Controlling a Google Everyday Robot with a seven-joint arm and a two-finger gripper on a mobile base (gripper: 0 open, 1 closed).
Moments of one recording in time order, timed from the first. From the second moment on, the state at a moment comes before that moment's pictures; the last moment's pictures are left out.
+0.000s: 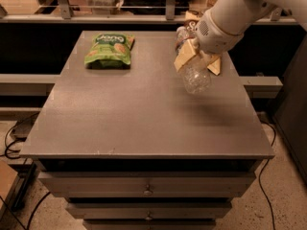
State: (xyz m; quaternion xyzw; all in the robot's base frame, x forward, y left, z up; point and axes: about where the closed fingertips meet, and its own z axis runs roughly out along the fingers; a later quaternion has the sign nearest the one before) arm 0.601 -0.099 0.920 -0.17 0.96 0.14 0.19
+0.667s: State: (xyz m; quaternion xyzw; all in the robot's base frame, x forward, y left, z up) arm 0.660 -0.011 0.954 -0.25 0.93 0.17 0.21
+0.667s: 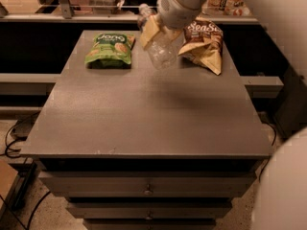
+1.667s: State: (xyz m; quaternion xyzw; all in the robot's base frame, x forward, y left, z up) arm 0.717 0.075 0.906 -0.28 0.92 0.19 0.18
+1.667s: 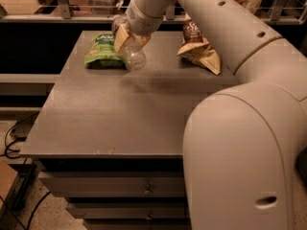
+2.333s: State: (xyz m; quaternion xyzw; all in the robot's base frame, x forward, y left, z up) arm 0.729 0.084 0.863 -0.26 0.93 0.20 0.15
